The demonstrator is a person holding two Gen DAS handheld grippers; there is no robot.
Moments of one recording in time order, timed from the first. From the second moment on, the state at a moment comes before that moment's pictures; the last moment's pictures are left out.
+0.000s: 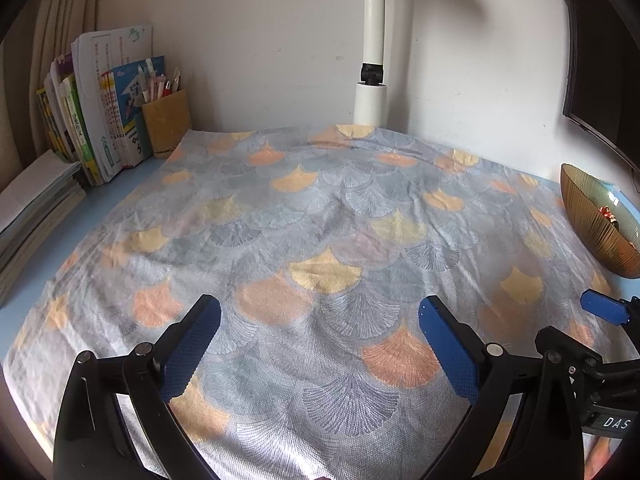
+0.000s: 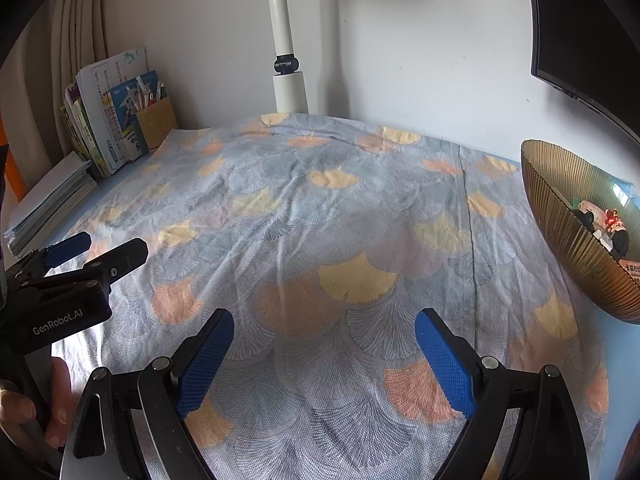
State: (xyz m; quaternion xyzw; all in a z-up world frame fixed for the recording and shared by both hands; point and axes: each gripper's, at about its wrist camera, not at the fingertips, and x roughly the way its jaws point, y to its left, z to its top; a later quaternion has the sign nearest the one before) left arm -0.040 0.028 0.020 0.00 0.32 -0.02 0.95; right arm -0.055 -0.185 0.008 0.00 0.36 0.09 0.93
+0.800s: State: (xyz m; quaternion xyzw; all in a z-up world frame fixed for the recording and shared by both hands) left arm -0.039 0.030 0.020 -0.01 0.32 -0.02 0.95; right arm -0.054 -0.183 0.005 0.01 0.37 0.09 0.92
